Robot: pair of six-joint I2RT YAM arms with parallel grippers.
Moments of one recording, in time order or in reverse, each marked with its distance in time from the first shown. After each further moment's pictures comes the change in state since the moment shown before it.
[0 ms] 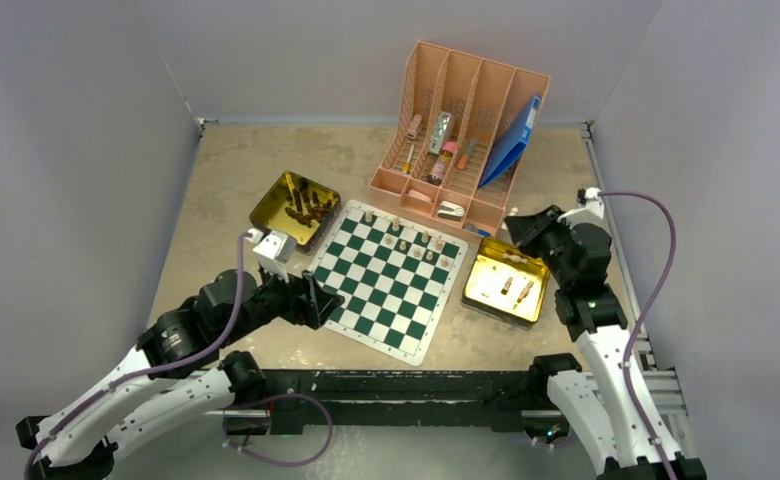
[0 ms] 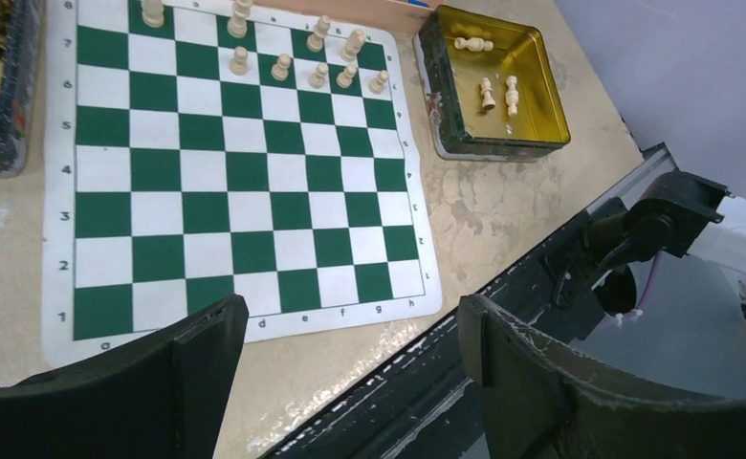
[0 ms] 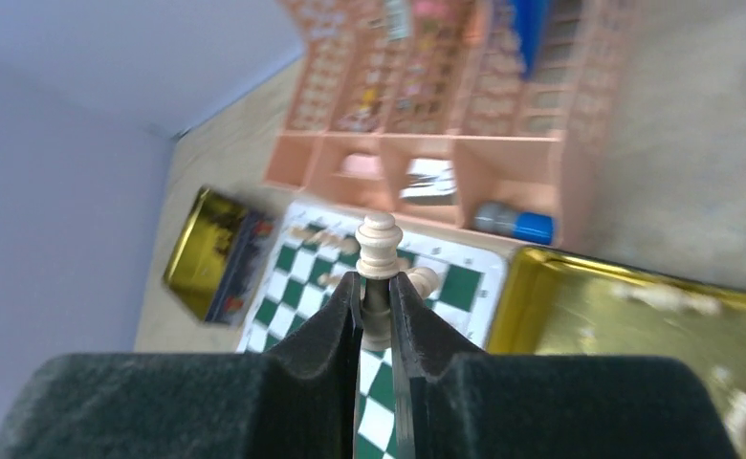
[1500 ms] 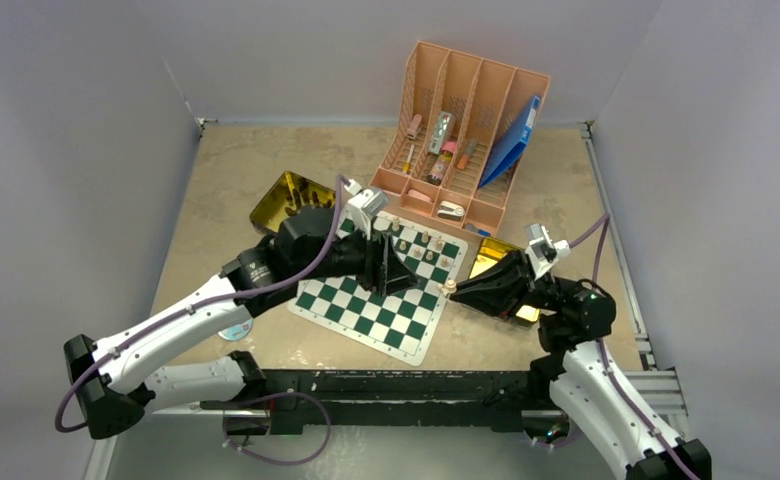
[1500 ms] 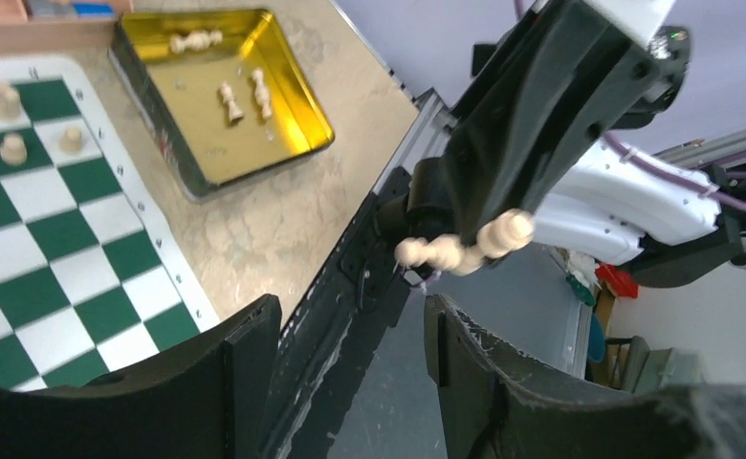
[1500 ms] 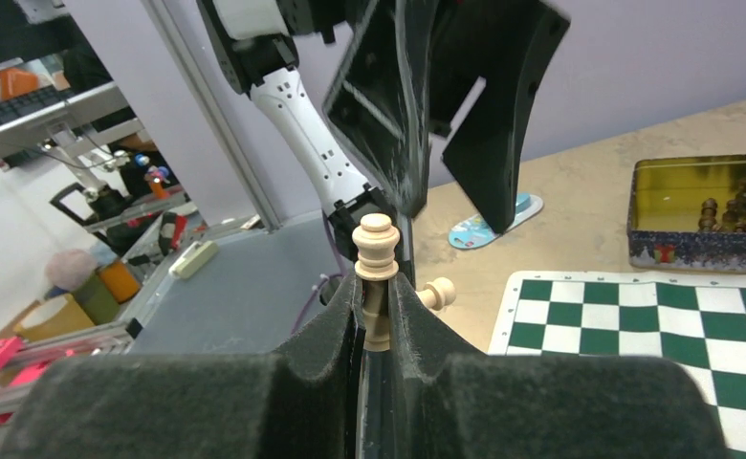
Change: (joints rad) left arm 0.000 0.615 0.328 0.369 0.505 -0.082; right arm 0.199 -0.105 -0.356 1.243 -1.052 0.262
